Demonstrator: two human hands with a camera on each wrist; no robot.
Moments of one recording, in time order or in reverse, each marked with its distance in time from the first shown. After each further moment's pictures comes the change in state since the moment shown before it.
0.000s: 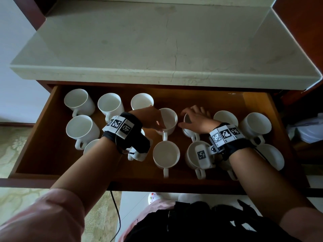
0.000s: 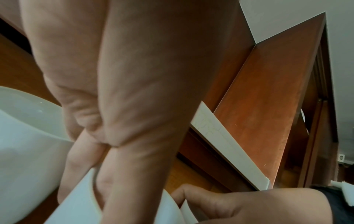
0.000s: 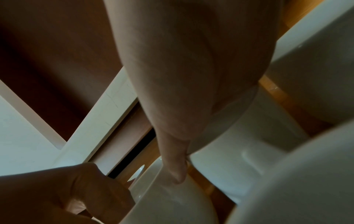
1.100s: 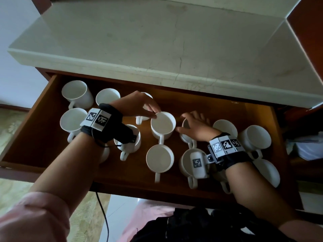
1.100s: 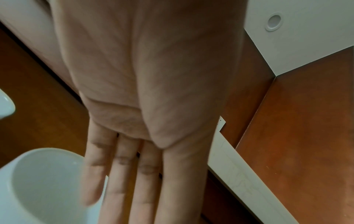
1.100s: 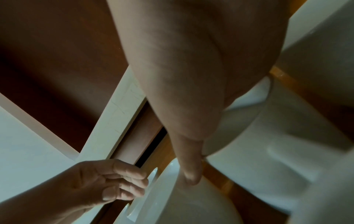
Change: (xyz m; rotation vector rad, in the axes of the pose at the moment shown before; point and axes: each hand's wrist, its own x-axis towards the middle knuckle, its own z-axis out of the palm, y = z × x) left_hand -0.024 -0.023 -0.027 -0.376 0.250 0.006; right_hand 0.002 0.002 0.000 0.020 -0.007 -0.004
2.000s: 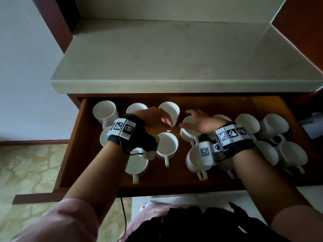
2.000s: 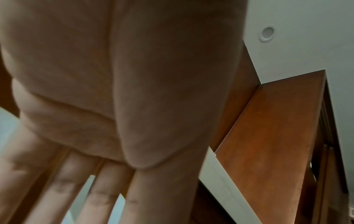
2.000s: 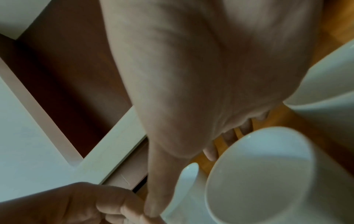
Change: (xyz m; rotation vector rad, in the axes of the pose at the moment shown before) left_hand -0.040 -0.041 -0.028 0.089 -0.251 -0.042; right_hand -0.004 -0.108 -0.011 0.102 -0.016 0.158
